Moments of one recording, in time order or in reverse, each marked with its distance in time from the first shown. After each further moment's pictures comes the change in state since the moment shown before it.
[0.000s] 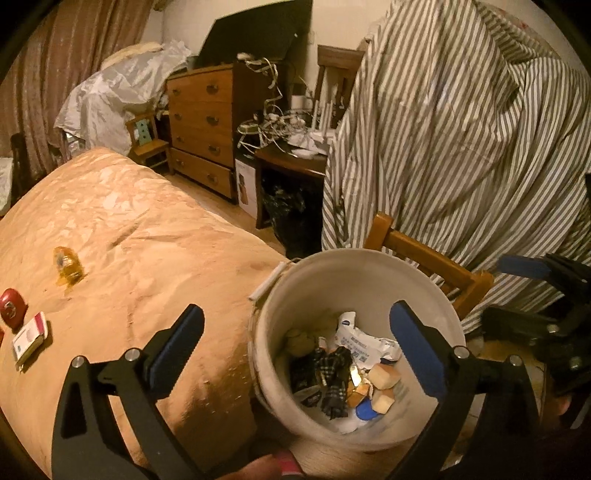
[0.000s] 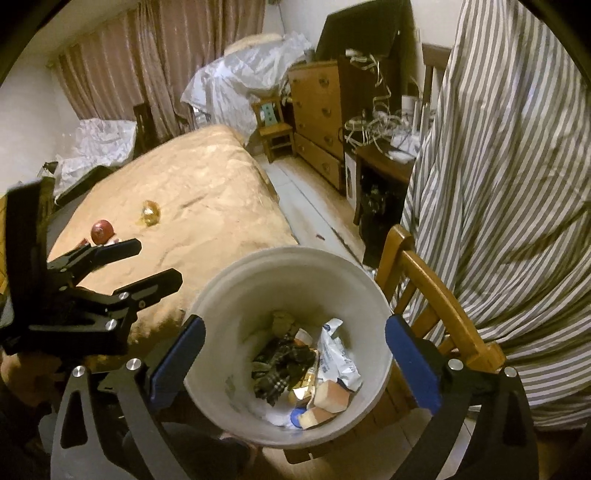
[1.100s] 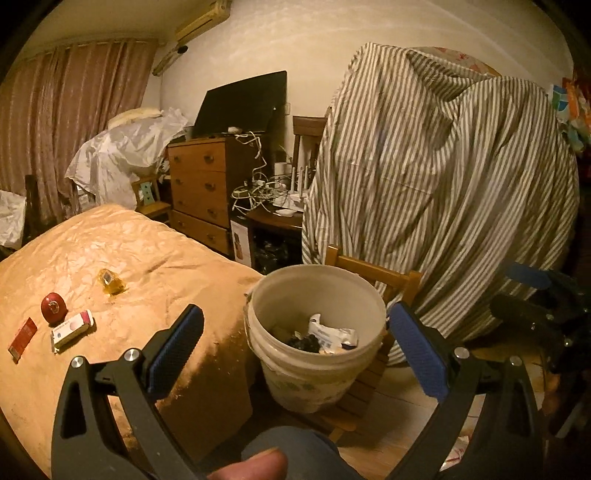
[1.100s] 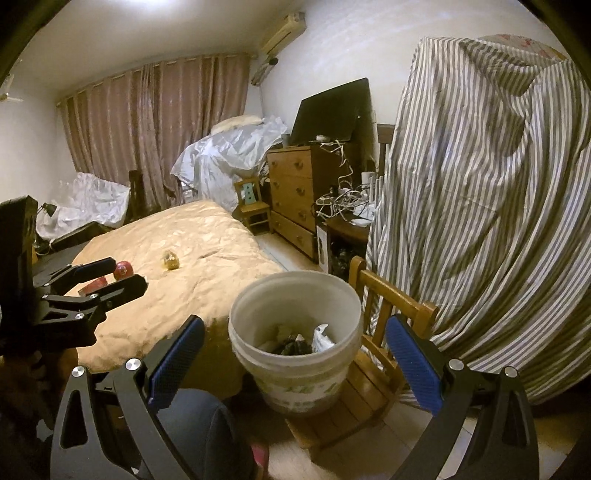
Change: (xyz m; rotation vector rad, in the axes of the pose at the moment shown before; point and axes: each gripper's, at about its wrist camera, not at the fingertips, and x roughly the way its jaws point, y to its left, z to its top) left arm -0.177 -0.044 -0.087 0.082 -0.256 -0.025; right arm -0.195 0.054 -0.146 0.033 -0.335 -0.114
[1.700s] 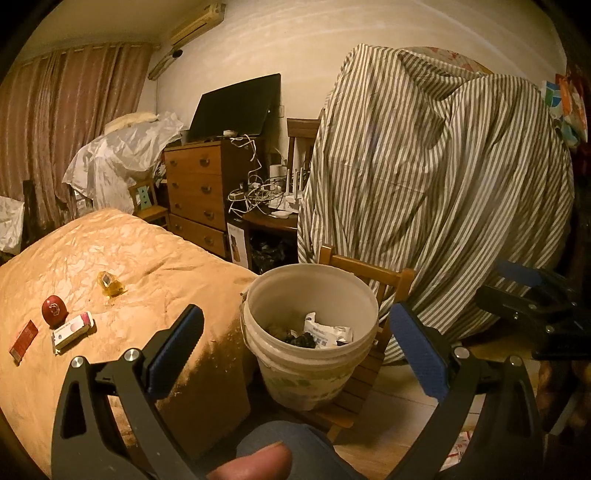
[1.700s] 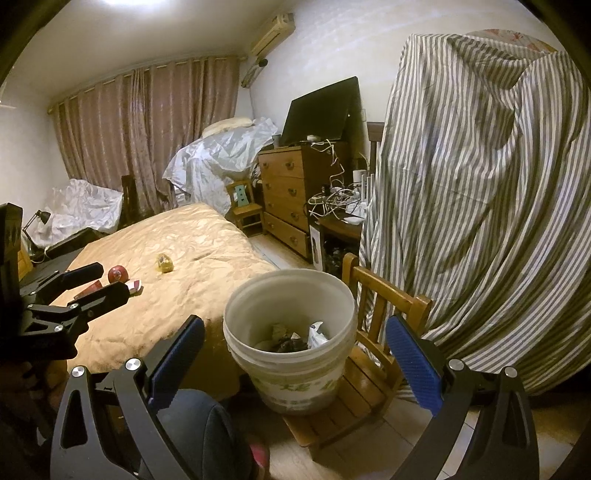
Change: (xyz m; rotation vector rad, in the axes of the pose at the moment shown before) left arm -0.008 -0.009 -0.004 0.013 -0.008 -0.008; right arm -0.001 -0.007 -0.002 0.034 -0.008 -0.025
